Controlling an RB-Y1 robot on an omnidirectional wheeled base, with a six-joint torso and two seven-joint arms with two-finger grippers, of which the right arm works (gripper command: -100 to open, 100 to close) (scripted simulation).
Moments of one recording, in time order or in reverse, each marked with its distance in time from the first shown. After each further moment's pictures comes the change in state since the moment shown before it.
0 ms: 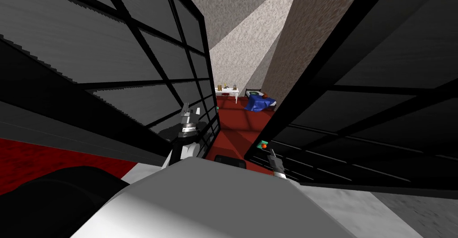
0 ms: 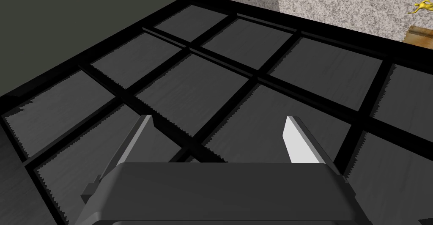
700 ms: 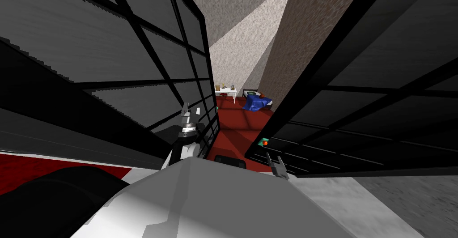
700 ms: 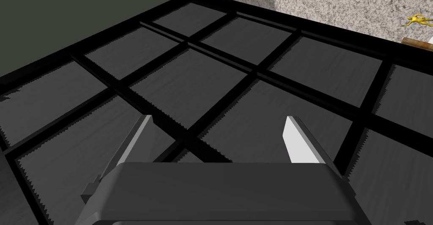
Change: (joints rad) arm 0.080 0.018 -0.055 -0.041 0.104 -0.034 0.177
